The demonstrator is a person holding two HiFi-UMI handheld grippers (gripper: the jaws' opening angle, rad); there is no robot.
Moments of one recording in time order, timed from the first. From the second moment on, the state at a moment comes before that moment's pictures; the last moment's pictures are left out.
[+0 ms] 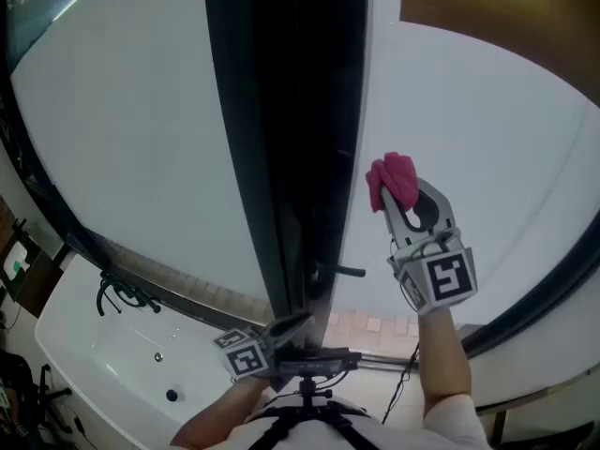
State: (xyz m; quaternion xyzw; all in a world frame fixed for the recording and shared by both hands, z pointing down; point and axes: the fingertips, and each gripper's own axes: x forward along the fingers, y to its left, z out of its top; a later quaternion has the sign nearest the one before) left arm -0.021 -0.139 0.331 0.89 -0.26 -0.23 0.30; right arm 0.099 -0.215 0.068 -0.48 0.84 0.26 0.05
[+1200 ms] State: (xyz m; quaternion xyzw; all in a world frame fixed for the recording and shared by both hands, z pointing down) left arm -0.062 -0.134 0.321 0.88 -0.28 -0.25 0.28; right arm 0.003 -0.228 -0.070 -0.44 0.73 0.52 -0.04
